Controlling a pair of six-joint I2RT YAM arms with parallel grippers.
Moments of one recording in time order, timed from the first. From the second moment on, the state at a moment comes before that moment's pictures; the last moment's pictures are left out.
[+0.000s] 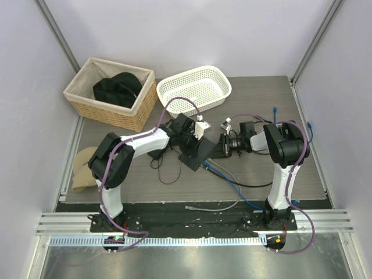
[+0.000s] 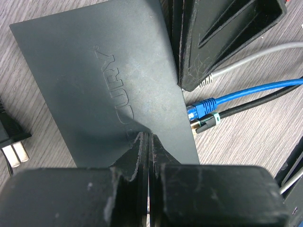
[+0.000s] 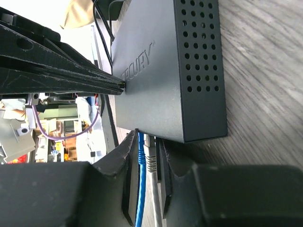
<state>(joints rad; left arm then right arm) -0.71 1.88 1.23 -0.31 0.38 0.08 0.18 2.02 0.81 0.29 -1.20 0.38</state>
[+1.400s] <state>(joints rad) -0.72 1.91 1.30 -0.42 0.37 0.11 0.21 2.01 0.88 -0.02 -1.17 0.38</state>
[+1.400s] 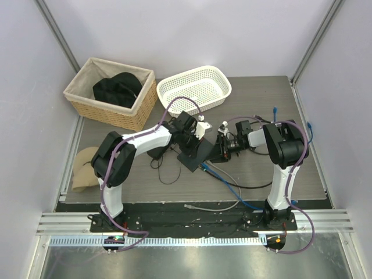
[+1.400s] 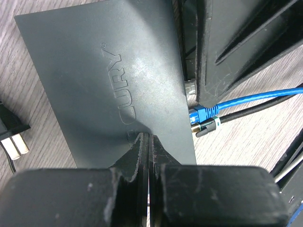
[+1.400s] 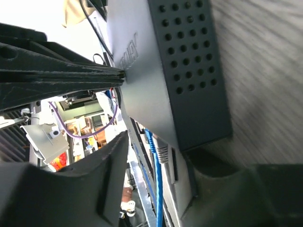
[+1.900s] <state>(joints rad) -0.72 1.93 1.34 -0.47 0.36 0.11 0.22 2.05 0.94 -0.15 -1.11 0.36</state>
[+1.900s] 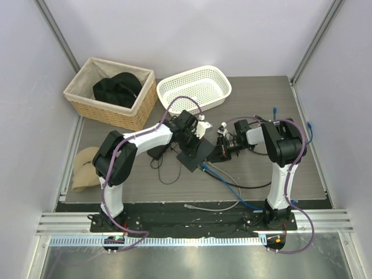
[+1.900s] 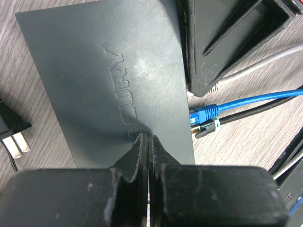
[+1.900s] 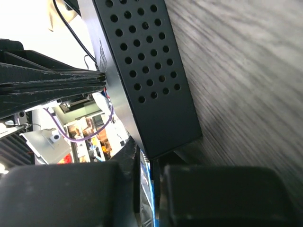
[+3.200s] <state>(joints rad) -0.69 1.97 1.36 -0.35 0.40 0.03 0.18 2.28 1.33 -0.32 -1.18 0.31</state>
